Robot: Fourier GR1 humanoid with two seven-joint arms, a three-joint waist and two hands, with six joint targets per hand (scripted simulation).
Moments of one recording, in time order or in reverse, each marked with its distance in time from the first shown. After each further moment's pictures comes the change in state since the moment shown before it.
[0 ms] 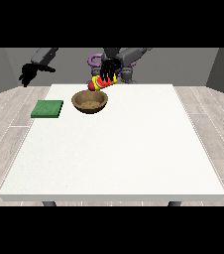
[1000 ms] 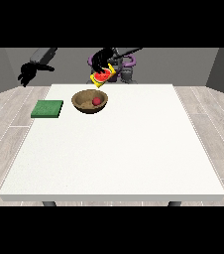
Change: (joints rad) left arm -0.185 0.012 -0.122 -0.023 -0.248 -0.403 -0.120; right arm -0.017 -0.016 -0.009 0.059 -0.017 0.020 -0.004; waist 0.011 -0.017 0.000
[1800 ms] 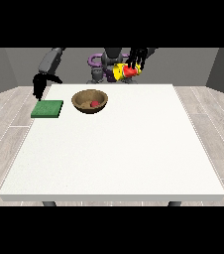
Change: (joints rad) left arm 0.184 0.076 0.425 -0.215 0.376 0.226 -0.117; right arm 0.027 0.040 -0.015 0.013 -0.031 -0.035 0.043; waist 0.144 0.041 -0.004
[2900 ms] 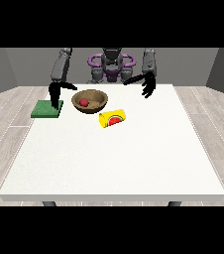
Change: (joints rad) left arm 0.176 -0.051 0.462 0.111 0.864 -0.036 -0.479; right arm -0.024 0.201 0.133 -0.150 0.034 -0.082 0.071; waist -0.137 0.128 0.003
